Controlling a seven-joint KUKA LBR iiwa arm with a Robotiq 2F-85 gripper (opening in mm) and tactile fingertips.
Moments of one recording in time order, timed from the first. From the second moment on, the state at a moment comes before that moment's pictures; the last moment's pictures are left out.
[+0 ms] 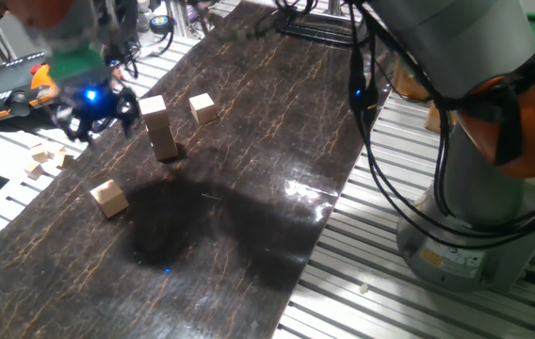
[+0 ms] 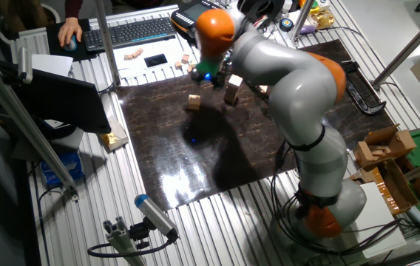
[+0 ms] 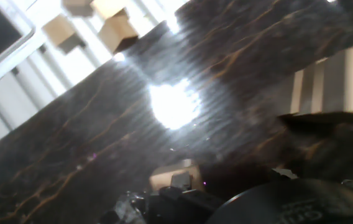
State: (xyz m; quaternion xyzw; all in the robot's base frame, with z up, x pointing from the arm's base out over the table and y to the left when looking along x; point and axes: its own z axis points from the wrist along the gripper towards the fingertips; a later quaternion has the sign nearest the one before) arm 0.660 0.185 0.141 0.29 0.96 -0.01 0.05
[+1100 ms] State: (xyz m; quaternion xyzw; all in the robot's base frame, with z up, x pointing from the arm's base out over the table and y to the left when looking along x) arm 0.662 0.215 0.071 0.22 0.97 -0.02 0.03
